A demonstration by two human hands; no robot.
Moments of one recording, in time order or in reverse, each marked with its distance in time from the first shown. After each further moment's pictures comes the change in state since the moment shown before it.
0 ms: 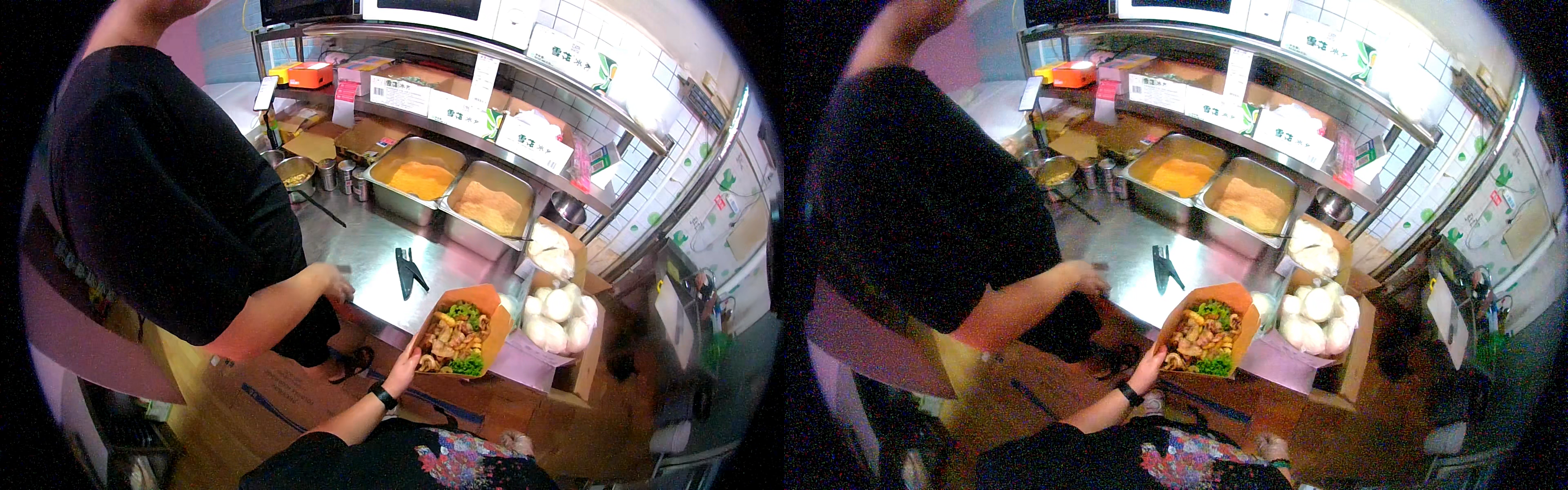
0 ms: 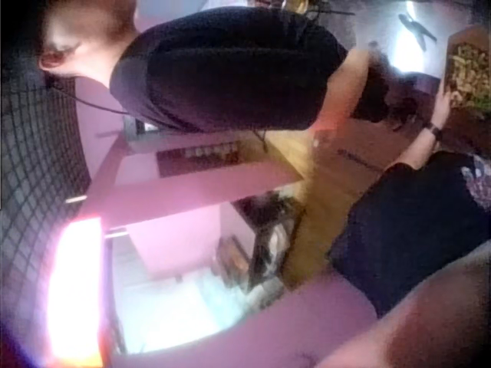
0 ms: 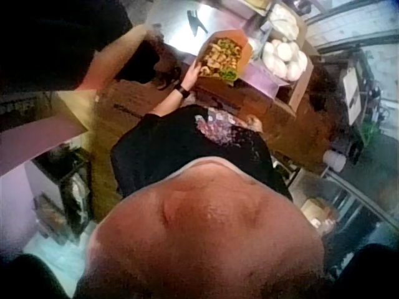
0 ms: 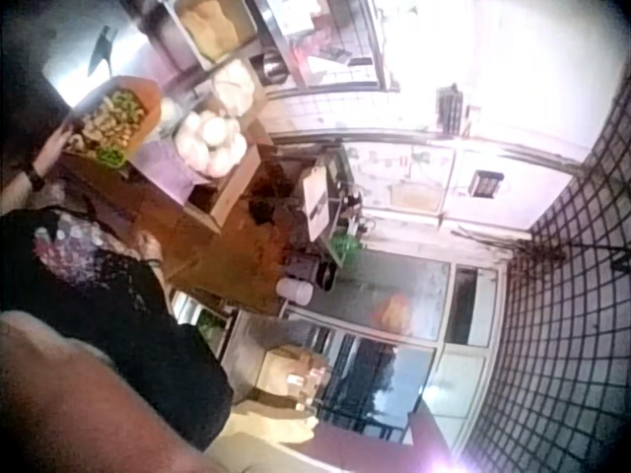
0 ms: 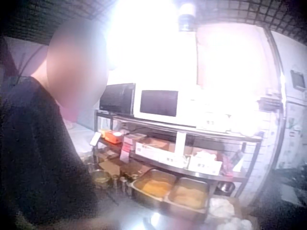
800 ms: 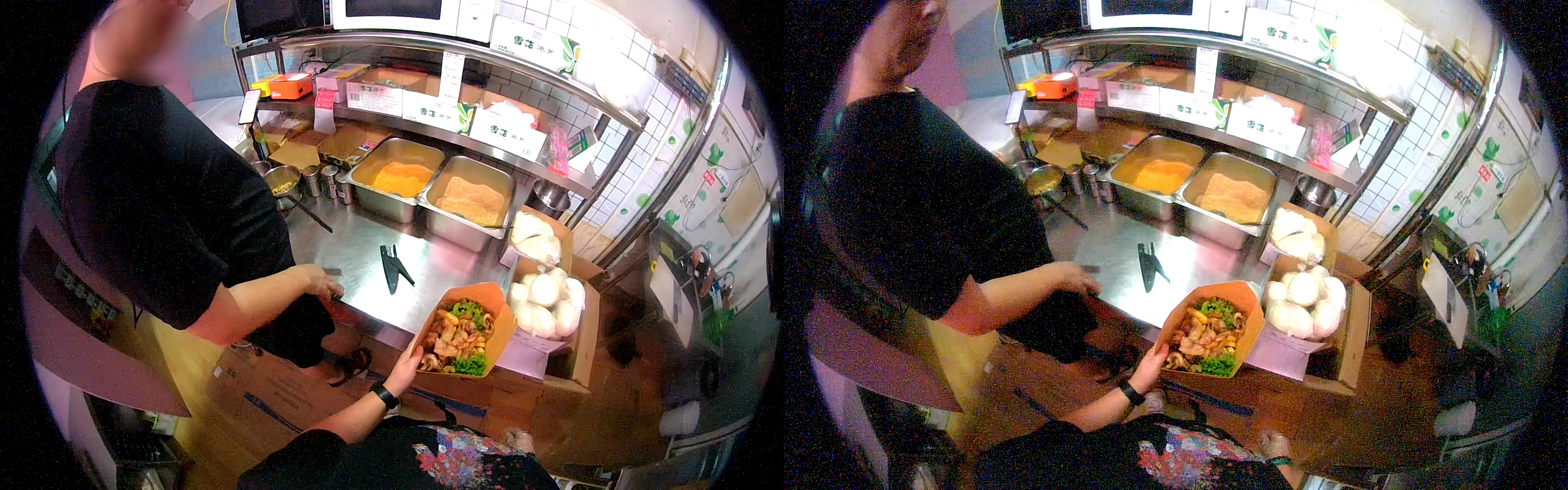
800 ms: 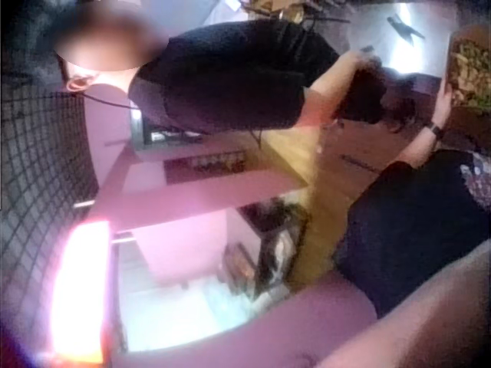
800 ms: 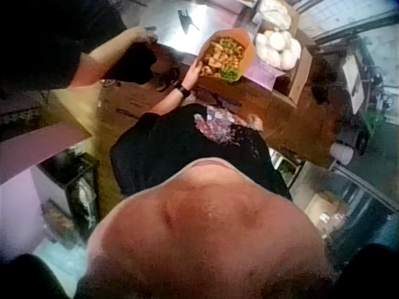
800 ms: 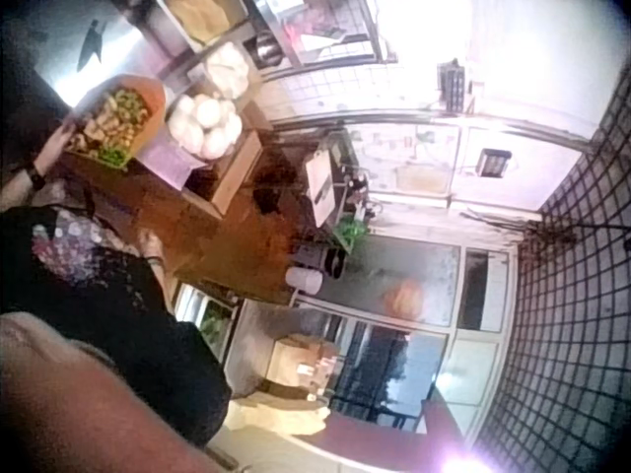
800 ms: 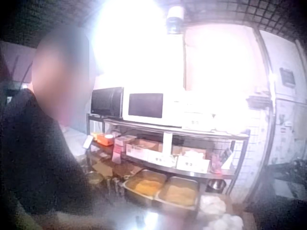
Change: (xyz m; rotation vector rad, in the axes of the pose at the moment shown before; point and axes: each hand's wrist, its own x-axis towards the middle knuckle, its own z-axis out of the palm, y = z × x) left_hand -0.011 -0.002 0.034 -0.005 -0.106 0.011; right_hand -0.039 -0.003 -0.018 -0.236 0.050 -0.080
